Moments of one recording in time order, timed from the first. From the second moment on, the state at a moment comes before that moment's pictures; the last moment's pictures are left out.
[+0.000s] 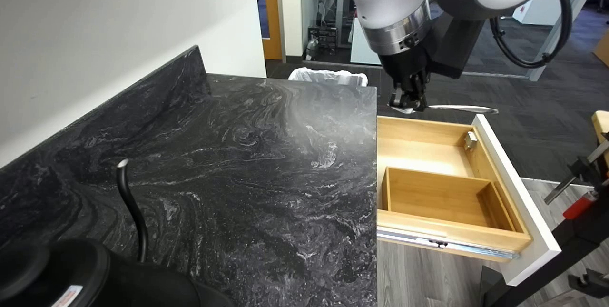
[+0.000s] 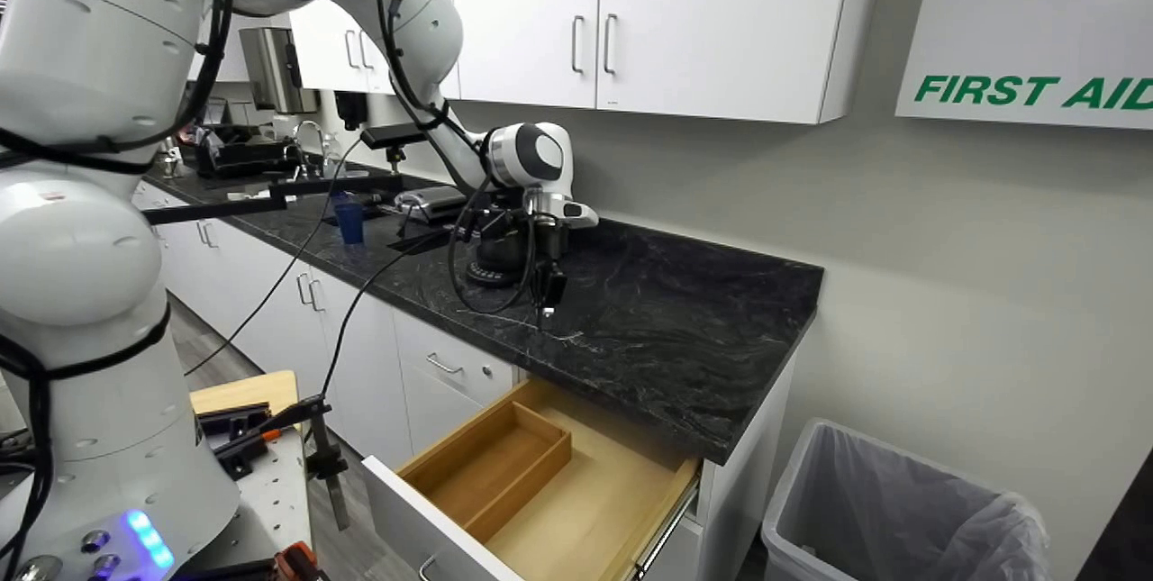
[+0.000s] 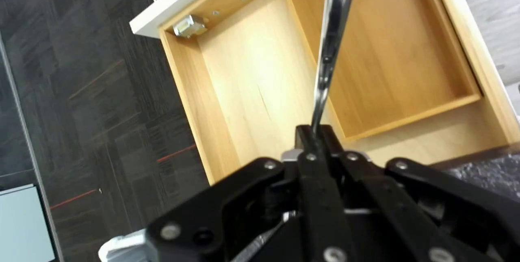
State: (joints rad) arm 0.38 0.44 -0.12 -1.96 -0.35 1.98 0.59
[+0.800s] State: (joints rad) arm 0.32 0.43 0.00 -2.14 -0.41 1.96 0.49
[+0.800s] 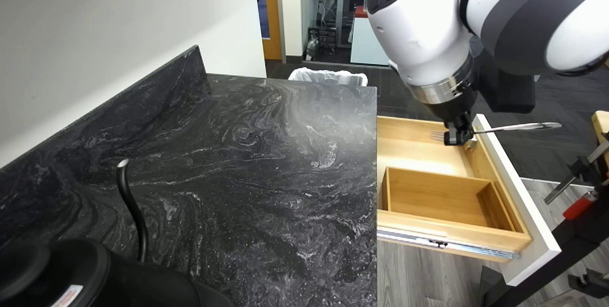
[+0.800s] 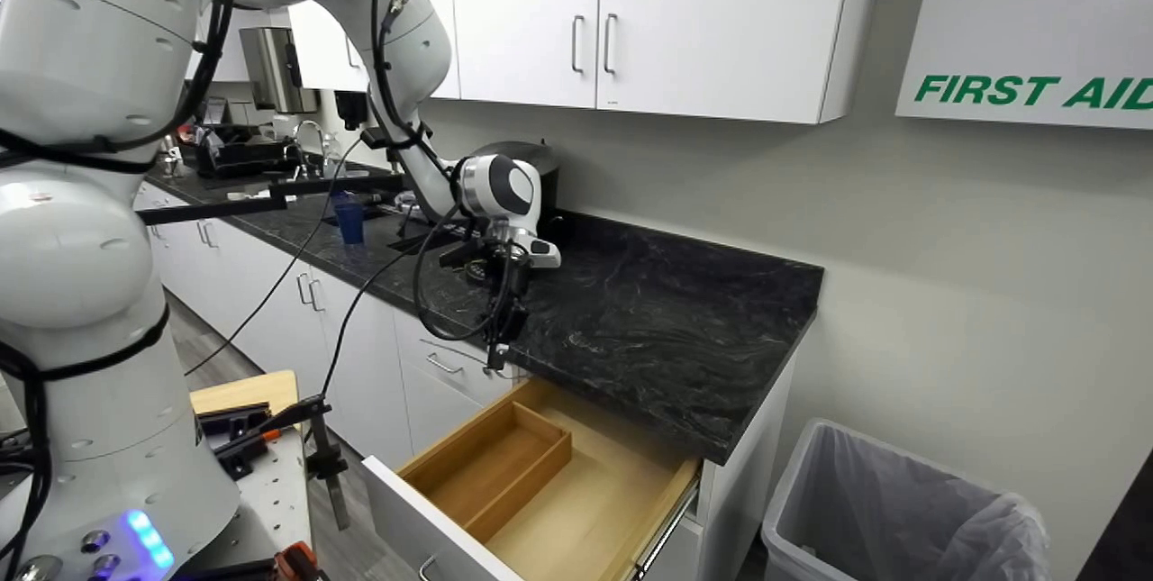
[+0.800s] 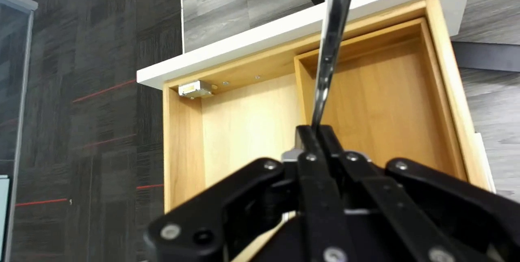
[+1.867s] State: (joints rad) arm 0.23 0.44 0.03 -2.24 -0.35 2.28 0.27
